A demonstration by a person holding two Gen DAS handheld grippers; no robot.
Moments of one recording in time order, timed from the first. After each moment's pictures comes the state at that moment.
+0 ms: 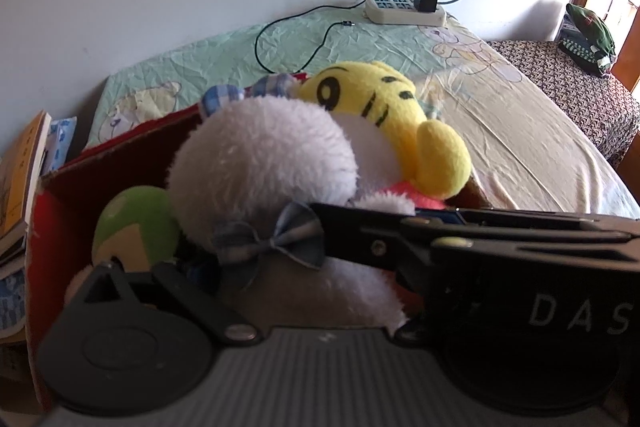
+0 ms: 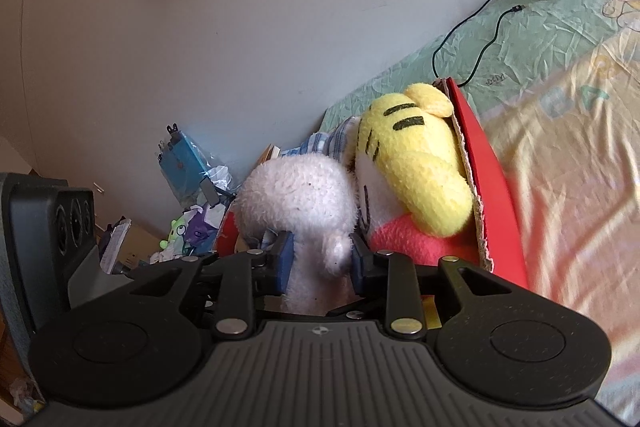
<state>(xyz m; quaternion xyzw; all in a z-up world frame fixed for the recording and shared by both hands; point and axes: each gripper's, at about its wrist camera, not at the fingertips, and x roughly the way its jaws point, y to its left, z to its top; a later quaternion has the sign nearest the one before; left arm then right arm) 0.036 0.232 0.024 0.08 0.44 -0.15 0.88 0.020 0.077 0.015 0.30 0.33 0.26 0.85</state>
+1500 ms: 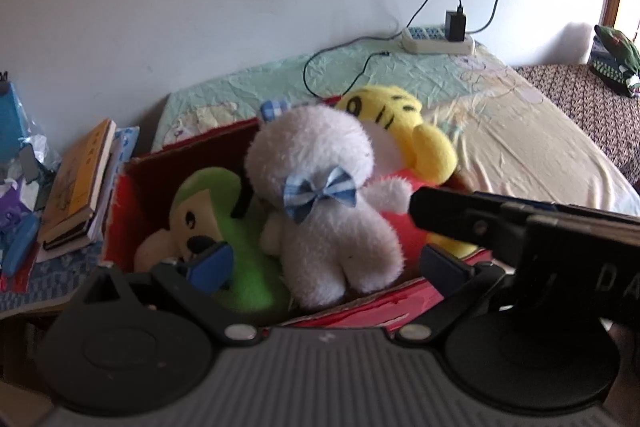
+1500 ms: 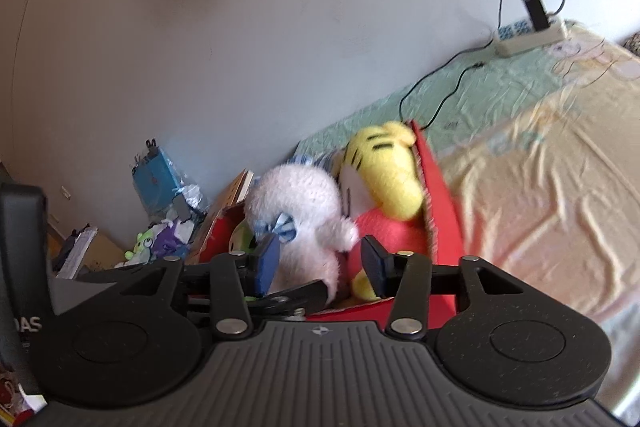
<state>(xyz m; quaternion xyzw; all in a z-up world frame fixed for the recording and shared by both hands) -0.027 0.234 0.065 0.09 0.39 -0.08 0.91 -0.039 0.061 0.041 0.26 0.28 0.19 0.90</state>
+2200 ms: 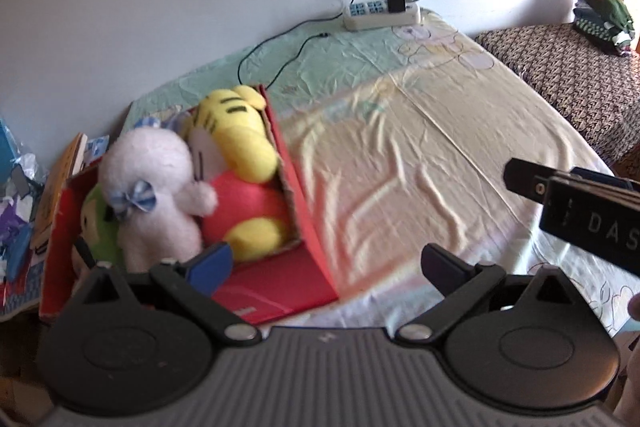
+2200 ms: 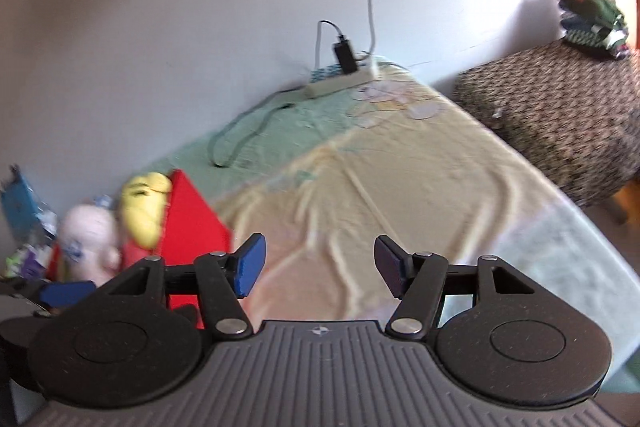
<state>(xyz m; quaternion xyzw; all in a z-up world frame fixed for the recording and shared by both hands) -0.047 0.097 0.055 0.14 0.42 -0.07 0.89 -0.076 -0.059 0.033 0.19 0.31 -0.03 0.93</state>
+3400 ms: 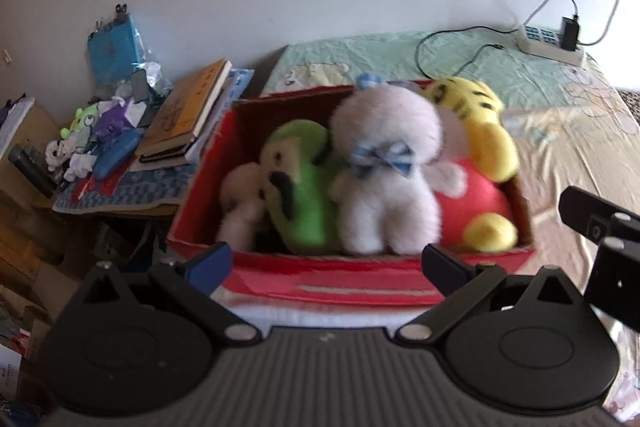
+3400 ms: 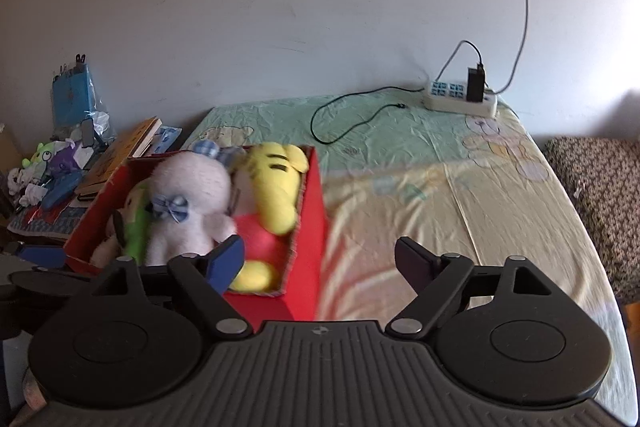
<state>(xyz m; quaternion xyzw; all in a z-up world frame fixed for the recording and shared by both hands) -0.043 0.216 0.081 0.06 0.43 0.13 0.89 -0.040 0.050 0.090 0.04 0.33 0.09 0.94</state>
